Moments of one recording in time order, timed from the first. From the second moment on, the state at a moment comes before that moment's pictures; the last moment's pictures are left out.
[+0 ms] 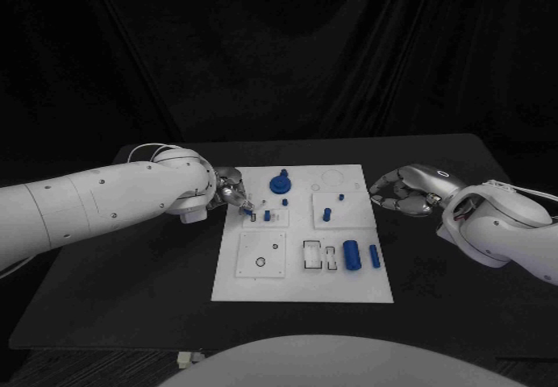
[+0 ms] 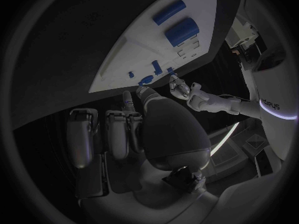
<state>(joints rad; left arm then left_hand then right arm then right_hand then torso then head) 1.29 -0.71 -0.21 1.32 -1.04 0.13 -0.40 1.10 -0.07 0.51 0.05 0.44 1.01 0.04 0.32 0.99 1.47 -0.03 1.57 1.31 1.47 -0.06 1.57 1.31 0.03 1.45 0.05 1.42 1.31 1.21 -1.03 -0.21 1.61 -1.44 -0.40 -0.08 1.32 0.02 0.13 0.22 0.49 0.79 0.09 0.23 0.19 1.47 -0.01 1.57 1.31 1.47 -0.07 1.55 1.31 0.02 1.47 0.04 1.52 1.31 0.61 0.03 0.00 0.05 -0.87</state>
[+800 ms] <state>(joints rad) 1.27 -0.71 -0.21 1.32 -1.04 0.13 -0.39 1.10 -0.07 0.52 0.05 0.44 1.01 0.04 0.32 0.99 1.47 -0.03 1.57 1.31 1.47 -0.06 1.57 1.31 0.03 1.44 0.05 1.41 1.31 1.21 -1.03 -0.21 1.61 -1.44 -0.40 -0.08 1.32 0.02 0.13 0.22 0.49 0.79 0.09 0.23 0.19 1.47 -0.01 1.57 1.31 1.47 -0.07 1.55 1.31 0.02 1.47 0.04 1.52 1.31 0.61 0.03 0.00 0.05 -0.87</state>
